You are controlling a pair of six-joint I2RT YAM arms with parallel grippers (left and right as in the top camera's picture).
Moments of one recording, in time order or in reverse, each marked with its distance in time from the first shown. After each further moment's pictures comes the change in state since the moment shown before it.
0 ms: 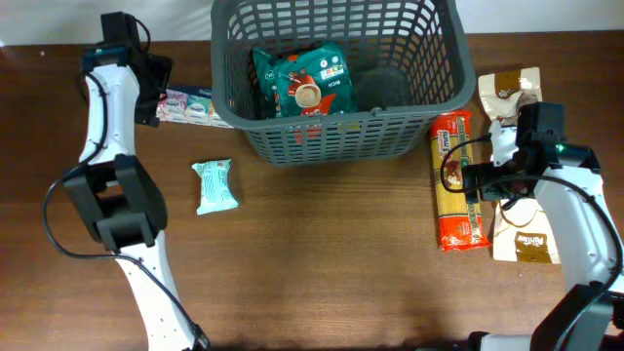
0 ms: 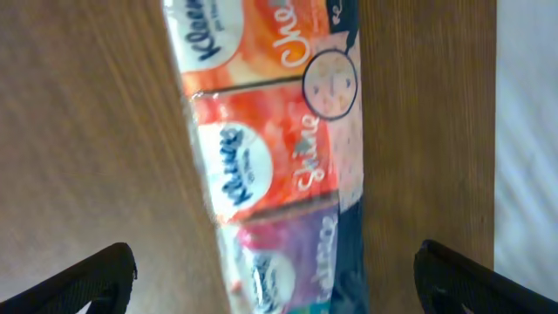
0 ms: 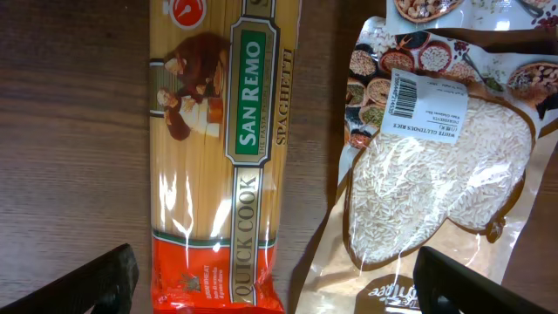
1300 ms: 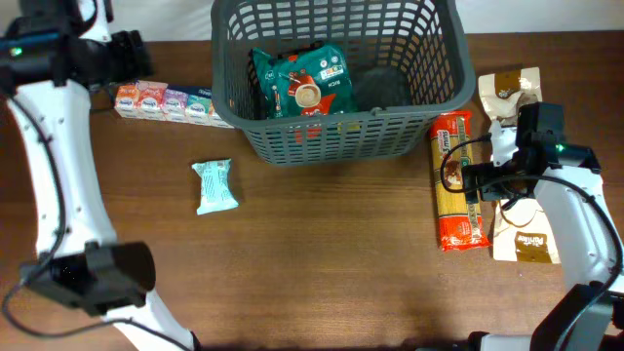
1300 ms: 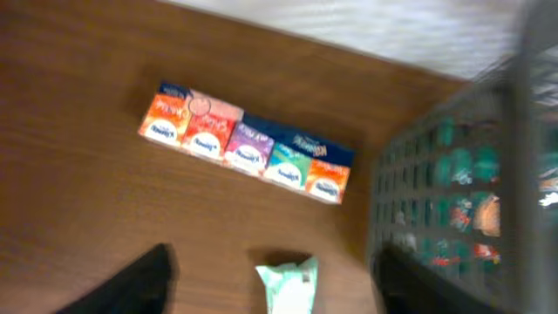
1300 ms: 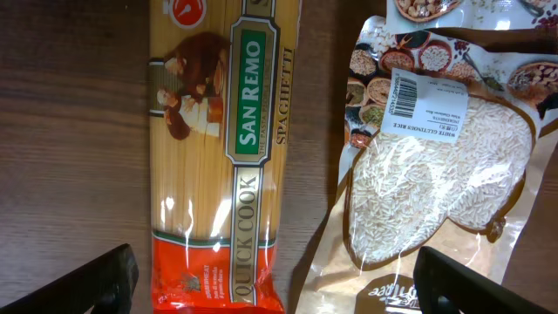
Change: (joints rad) left arm 0.011 -0.457 0.005 -0.239 0.145 1.051; right arm 0.000 0.000 0.000 0.000 0.000 -0.001
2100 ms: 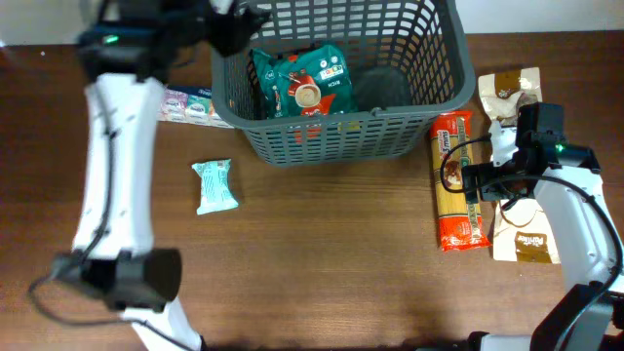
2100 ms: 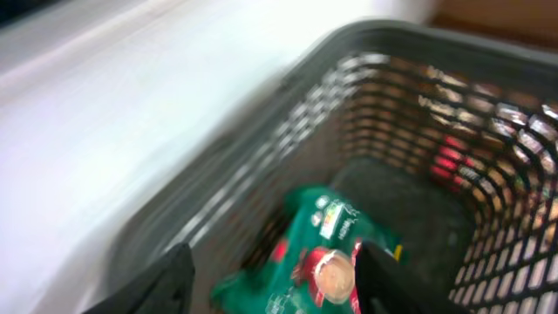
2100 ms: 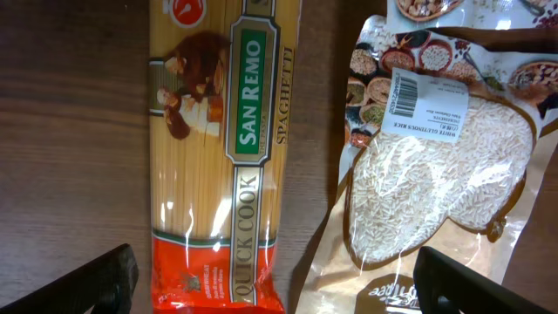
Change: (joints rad) left arm -0.263 -0.034 0.035 0.337 0.428 0.559; right arm 0.000 0.000 -0.001 0.000 0.000 0.001
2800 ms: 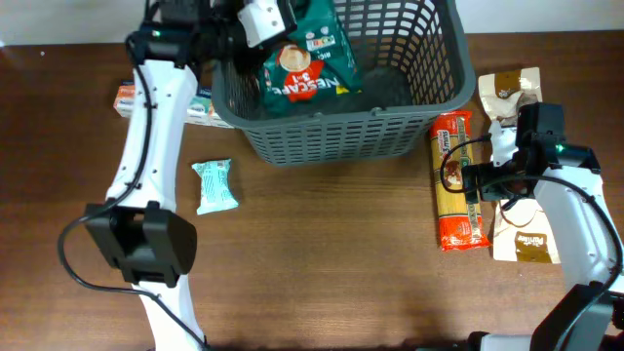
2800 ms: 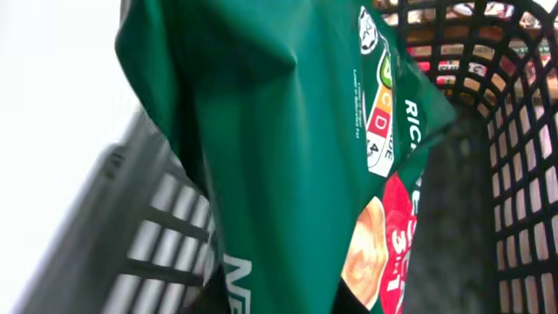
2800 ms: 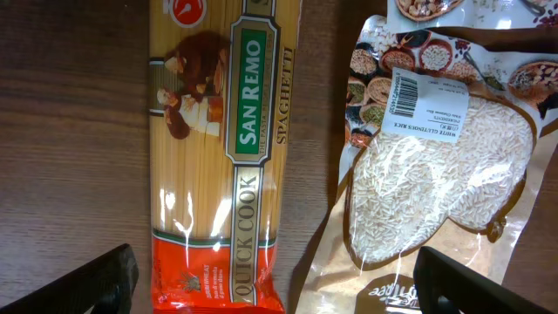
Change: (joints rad) left arm -0.058 0.166 -0.089 0.062 0.158 0.516; right arm 0.000 0.000 0.000 0.000 0.000 0.000
